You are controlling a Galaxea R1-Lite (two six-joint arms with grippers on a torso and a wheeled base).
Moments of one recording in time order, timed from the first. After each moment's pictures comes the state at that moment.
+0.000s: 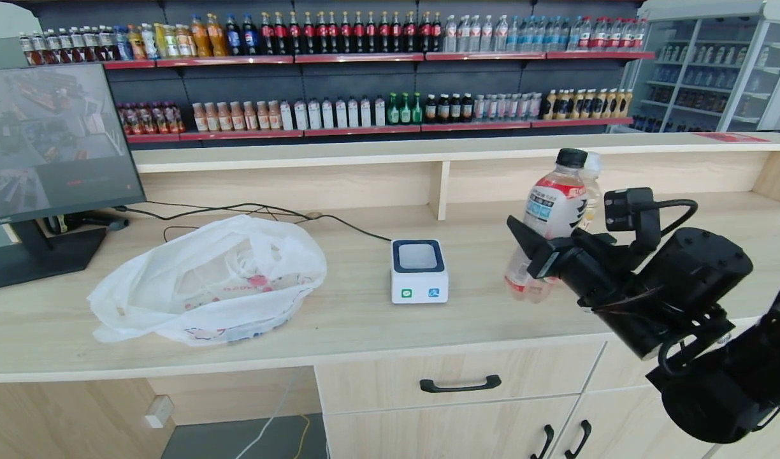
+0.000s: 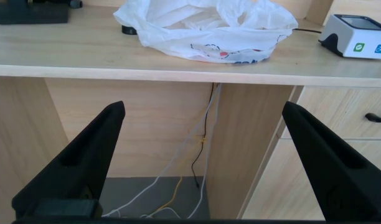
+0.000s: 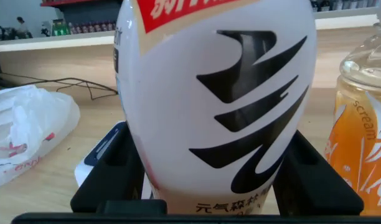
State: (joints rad) left arm 0.00 0.00 0.00 0.00 0.00 0.00; right arm 0.39 1.91 -0.56 -1.57 -0.05 0.07
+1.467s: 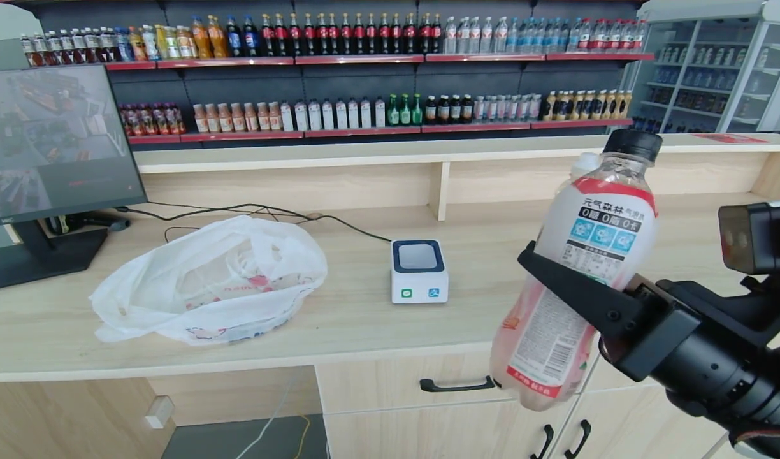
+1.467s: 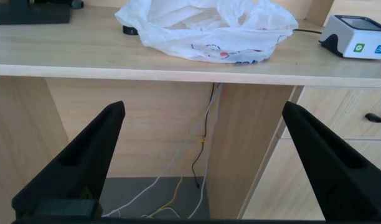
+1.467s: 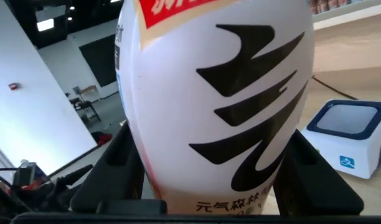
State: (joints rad) left arm 0.00 0.00 0.00 0.00 0.00 0.00; right arm 0.68 1.53 -0.30 -1.57 0.20 0.48
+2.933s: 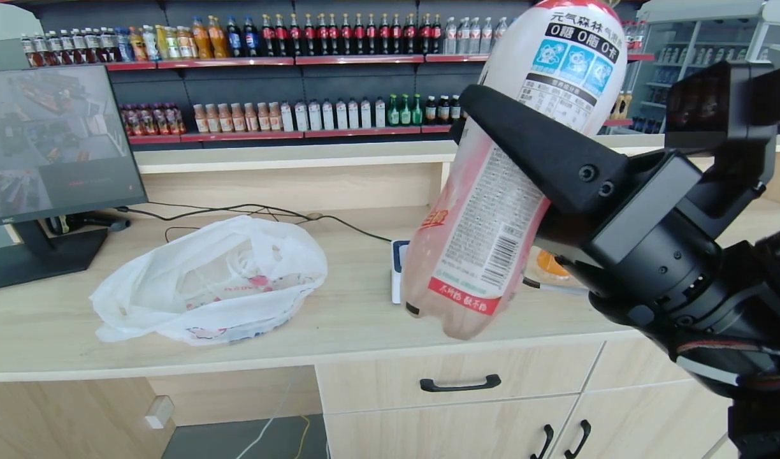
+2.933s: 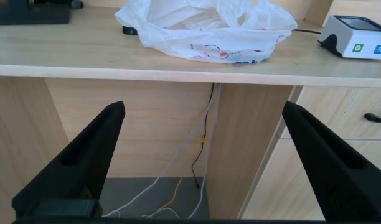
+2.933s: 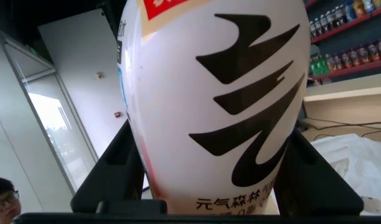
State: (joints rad) left arm 0.00 0.00 0.00 0.00 0.00 0.00; right arm 0.83 1.65 -0.70 -1.57 0.25 0.67
